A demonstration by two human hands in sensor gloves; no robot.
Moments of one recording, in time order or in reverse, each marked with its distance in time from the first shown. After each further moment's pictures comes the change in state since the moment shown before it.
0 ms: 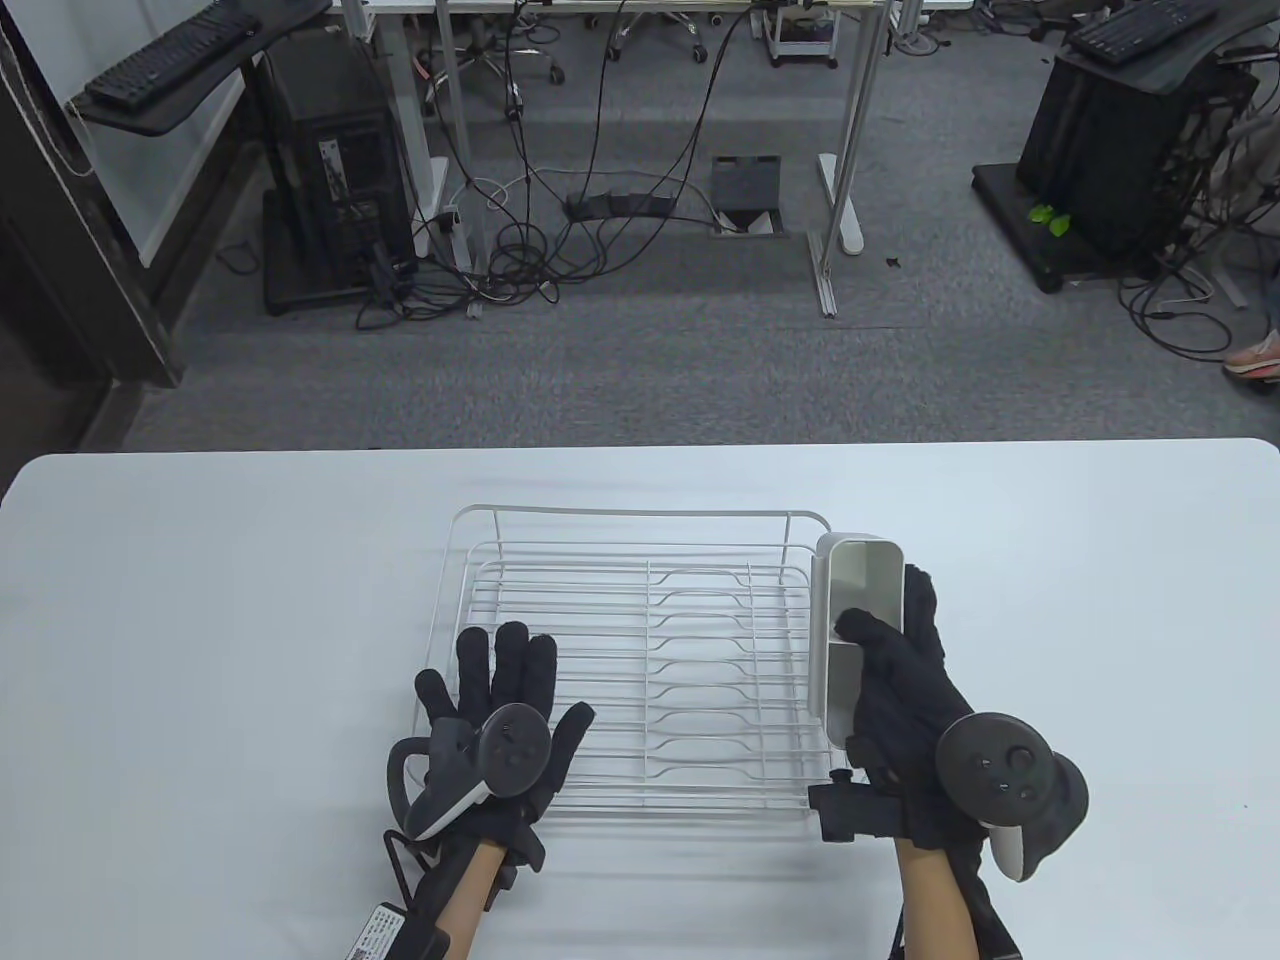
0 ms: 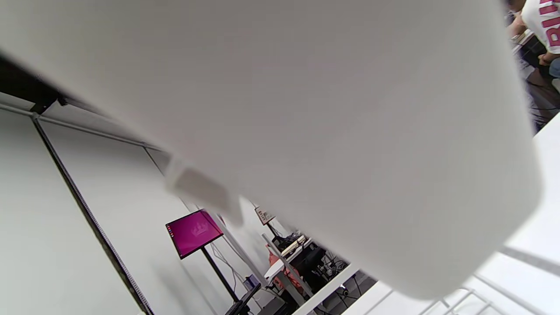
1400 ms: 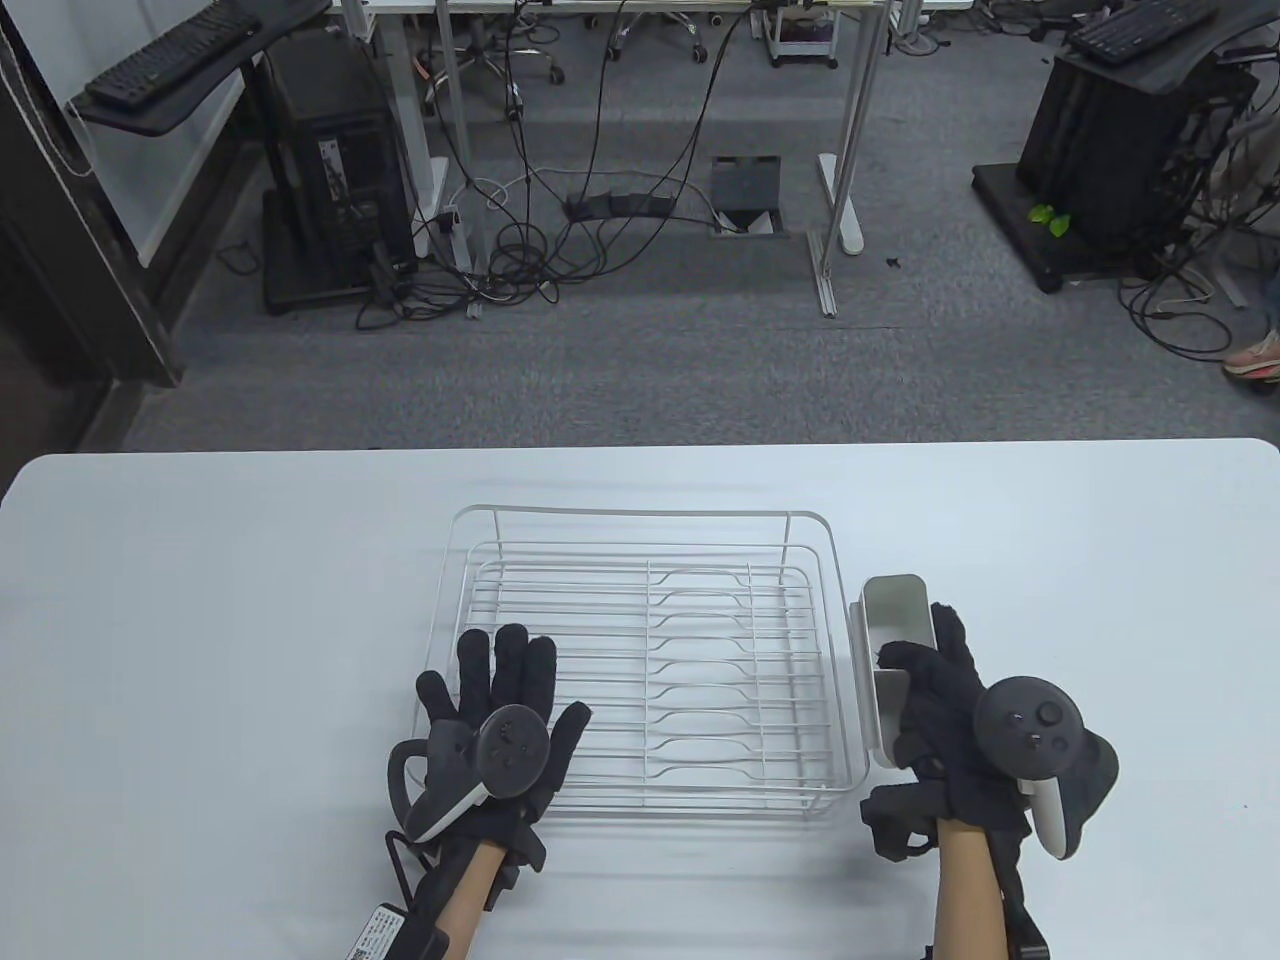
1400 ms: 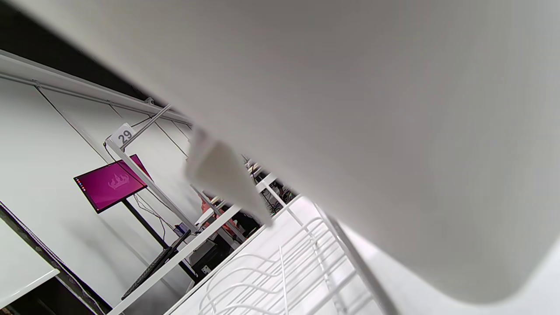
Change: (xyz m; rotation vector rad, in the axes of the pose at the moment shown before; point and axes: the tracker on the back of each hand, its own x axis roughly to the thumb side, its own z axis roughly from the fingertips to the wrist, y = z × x) left_hand -0.002 -0.002 0.000 0.012 0.004 0.015; right_hand -0.066 0.009 -0.011 0.201 0.224 0.112
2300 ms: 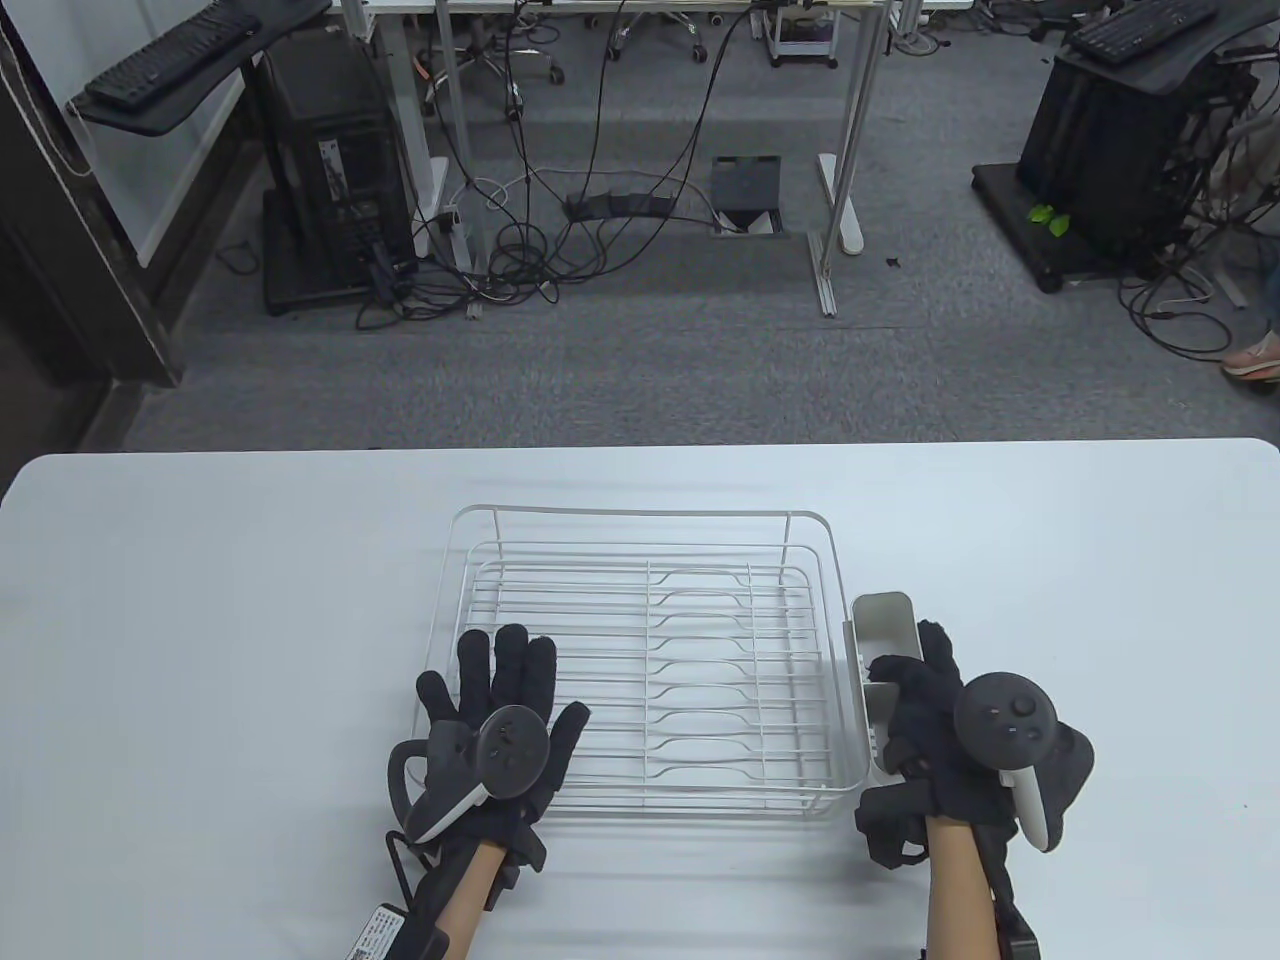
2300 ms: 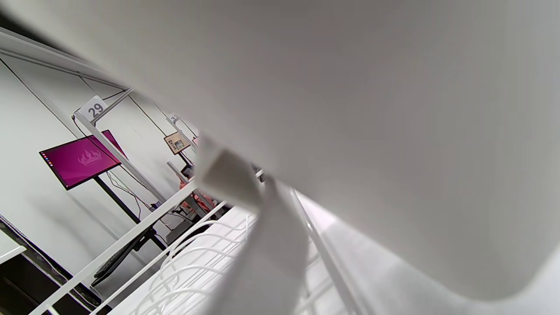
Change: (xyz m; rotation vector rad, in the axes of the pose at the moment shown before) left_hand 0.000 -0.001 0.000 0.005 0.000 0.001; right_hand -0.016 0.020 -0.004 0.067 0.066 0.058
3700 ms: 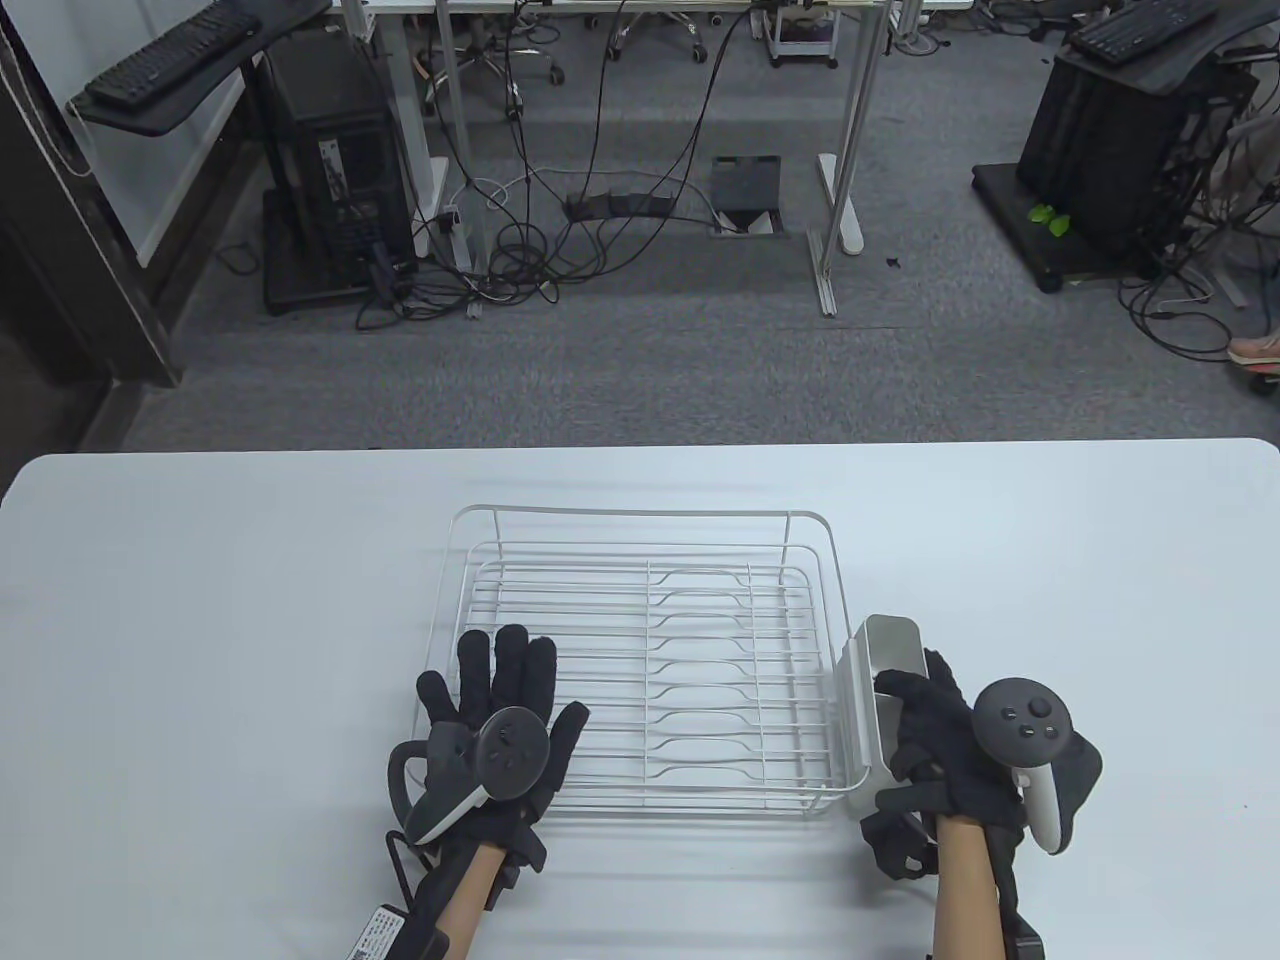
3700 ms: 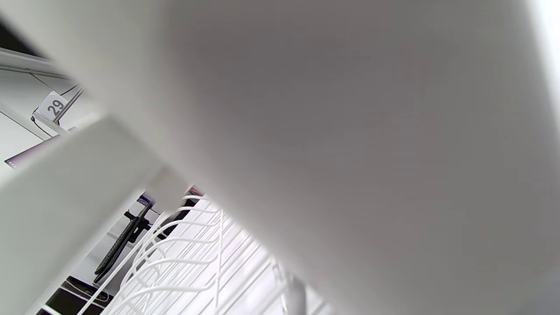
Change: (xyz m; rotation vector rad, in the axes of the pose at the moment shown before) left_hand 0.000 0.000 0.000 0.010 -0.003 -0.002; right_hand -0.032 0.010 -0.006 0.111 0.120 -0.117
